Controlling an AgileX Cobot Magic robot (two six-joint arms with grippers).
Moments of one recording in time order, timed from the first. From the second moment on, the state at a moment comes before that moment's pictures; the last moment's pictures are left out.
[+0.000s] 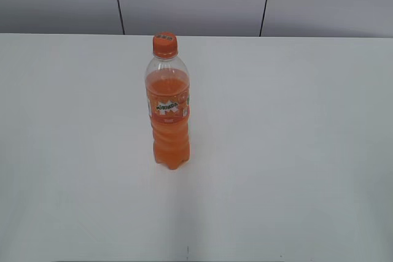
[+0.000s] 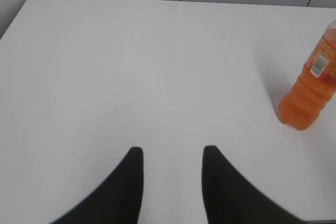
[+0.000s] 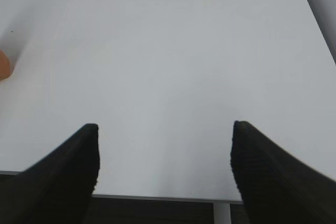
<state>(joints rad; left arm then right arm) 0.04 -0.01 -0.54 -0.07 1.07 -0.01 0.03 -0.01 -0.51 0.10 1.10 -0.10</state>
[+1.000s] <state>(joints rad) 0.04 -0.01 -0.54 0.08 1.06 0.00 0.03 -0.01 -0.51 0.10 1.10 -0.10</state>
